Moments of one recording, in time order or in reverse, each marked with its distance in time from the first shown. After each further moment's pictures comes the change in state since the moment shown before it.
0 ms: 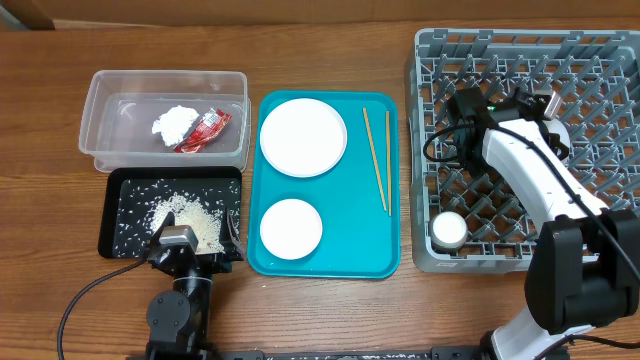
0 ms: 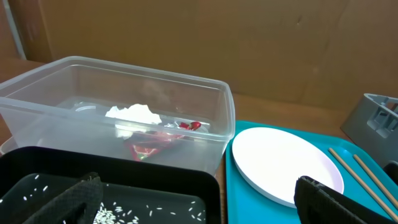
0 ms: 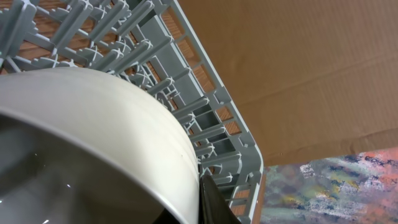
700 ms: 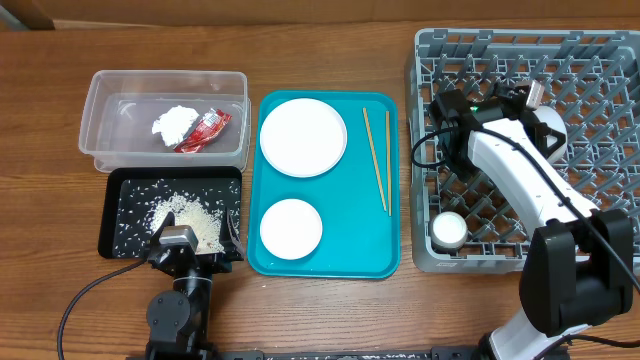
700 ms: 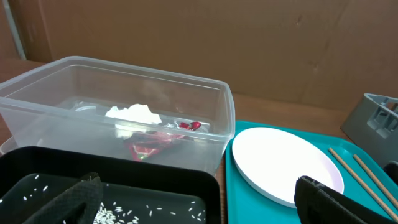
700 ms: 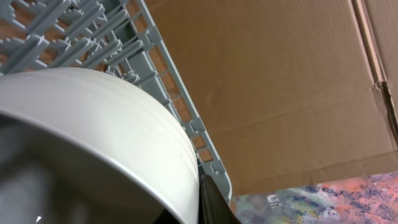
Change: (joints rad) left arm 0.000 0.000 0.000 0.000 0.000 0.000; right arm 0.074 0.002 0.029 -0.071 0.145 -0.031
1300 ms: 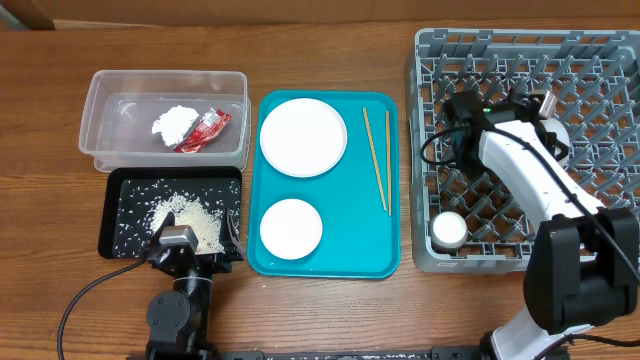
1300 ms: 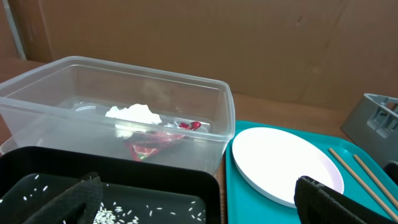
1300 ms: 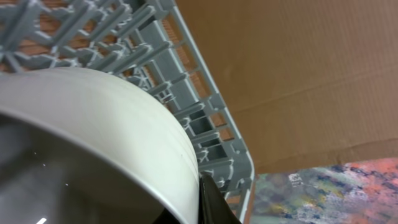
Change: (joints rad) left arm 0.000 0.000 0.000 0.000 0.000 0.000; right arm -0.053 0.002 -0.045 0.073 -0.108 -0.002
